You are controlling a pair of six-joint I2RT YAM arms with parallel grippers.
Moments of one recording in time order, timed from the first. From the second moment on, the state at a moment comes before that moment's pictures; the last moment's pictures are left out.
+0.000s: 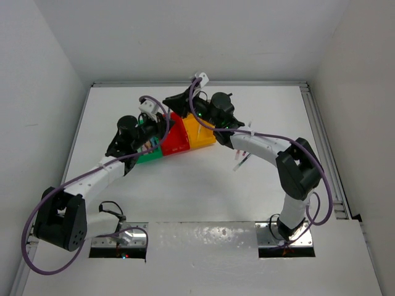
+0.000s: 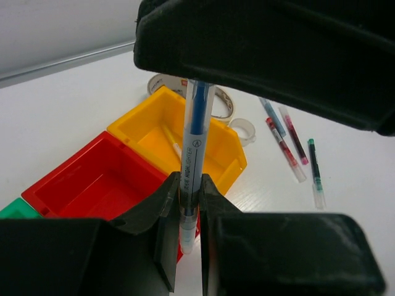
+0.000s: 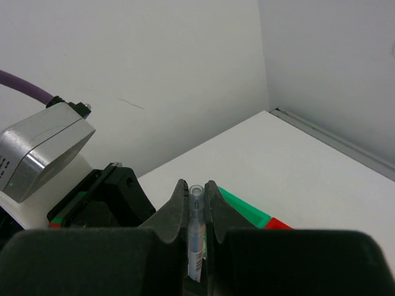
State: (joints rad) left arm -0.31 1.22 0.69 0.44 0.32 -0.14; right arm 0.69 1.82 1.27 0.72 -0.35 0.31
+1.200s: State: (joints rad) left arm -0.30 1.18 0.70 0.42 0.40 -0.32; right arm 0.64 1.86 1.25 0.62 -0.41 0.42
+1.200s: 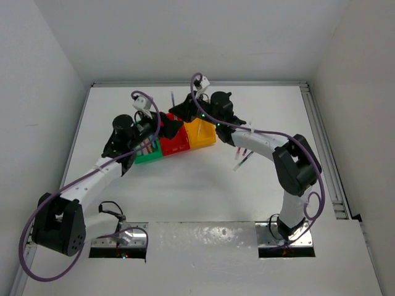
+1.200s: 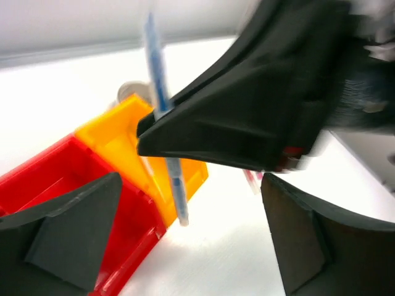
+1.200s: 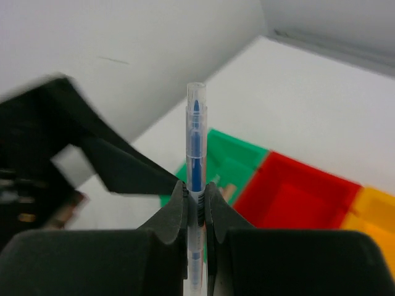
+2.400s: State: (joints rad) left arm -0.26 1.04 0.70 0.35 0.22 -0.15; right arm 0.57 2.23 1.59 -0.06 0.13 0.35
